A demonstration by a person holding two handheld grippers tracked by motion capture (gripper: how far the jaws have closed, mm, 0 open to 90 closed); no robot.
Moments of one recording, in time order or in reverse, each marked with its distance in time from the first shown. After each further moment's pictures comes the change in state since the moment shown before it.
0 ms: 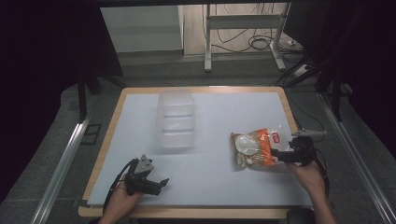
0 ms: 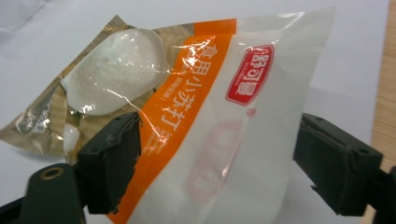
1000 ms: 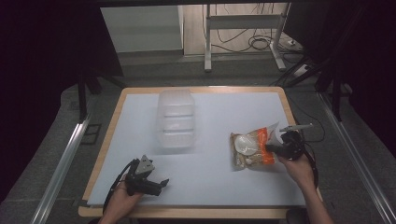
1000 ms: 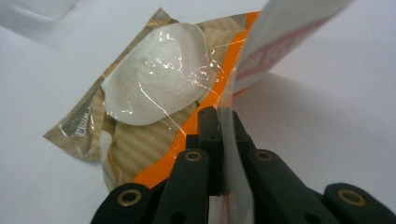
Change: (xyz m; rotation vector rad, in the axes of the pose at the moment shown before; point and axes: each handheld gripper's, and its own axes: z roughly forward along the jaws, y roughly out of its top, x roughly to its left) left arm -0.002 0.000 0.001 0.010 0.005 0.009; right arm 0.013 0.018 0.021 0.088 0.133 -0.032
